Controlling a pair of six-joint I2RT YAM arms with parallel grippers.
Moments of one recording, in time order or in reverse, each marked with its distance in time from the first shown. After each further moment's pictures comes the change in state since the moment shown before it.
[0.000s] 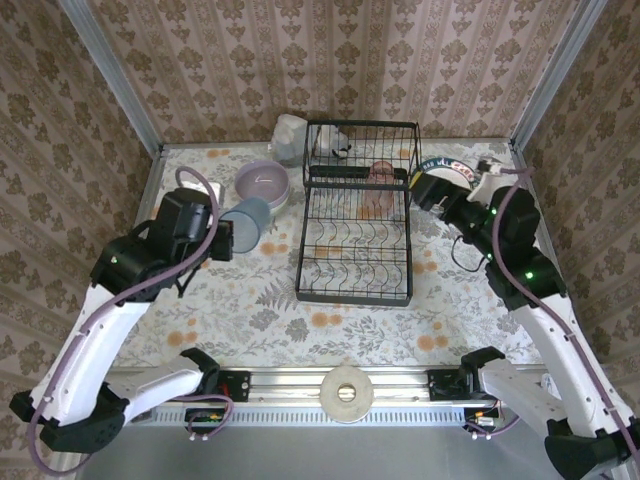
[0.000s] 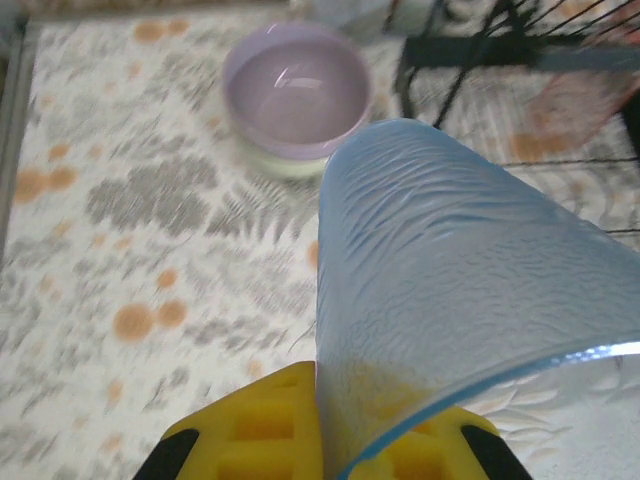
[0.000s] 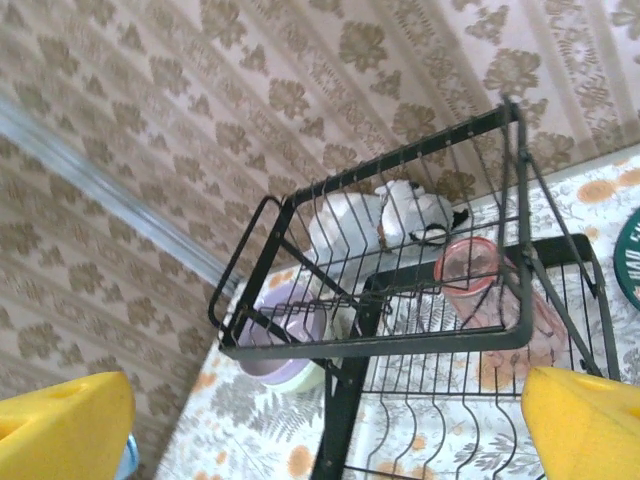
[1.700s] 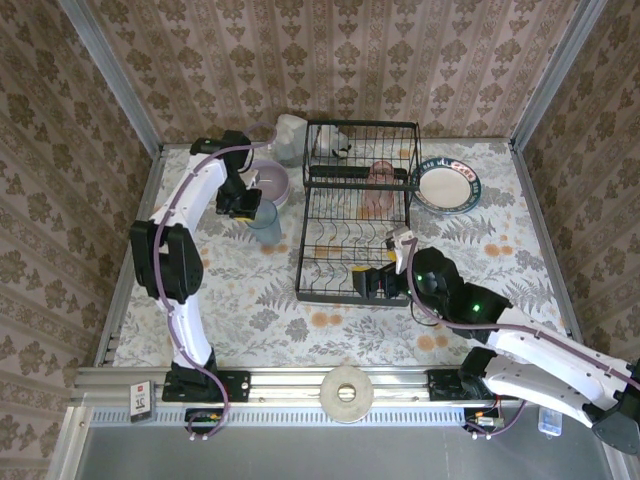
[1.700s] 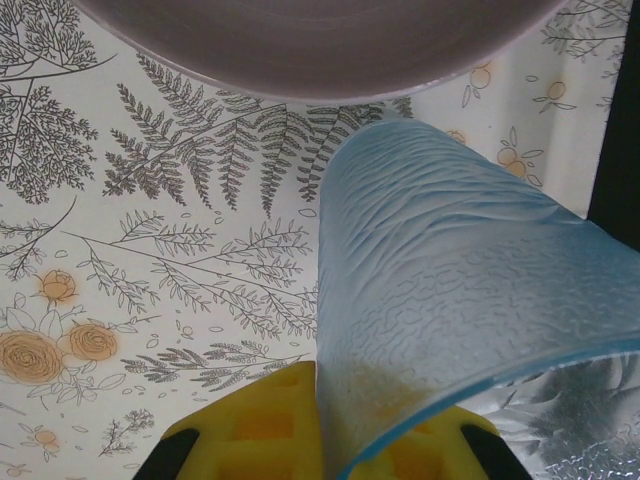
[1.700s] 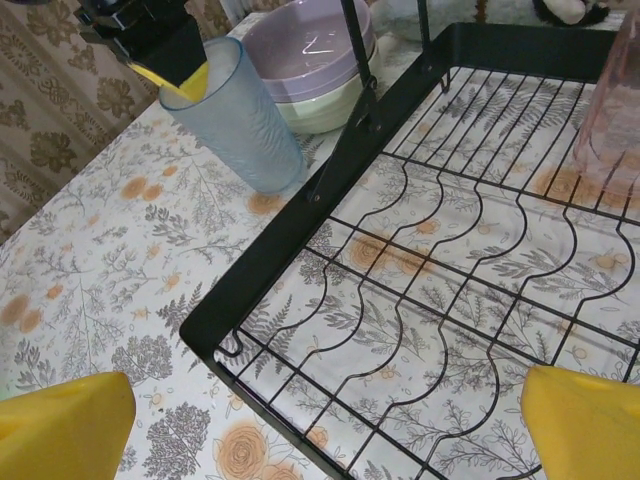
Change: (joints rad) left arm 0.348 0.957 0.355 -0.068 0.340 0.263; right arm 0.544 -0.055 -0.388 0.069 0.245 -0.240
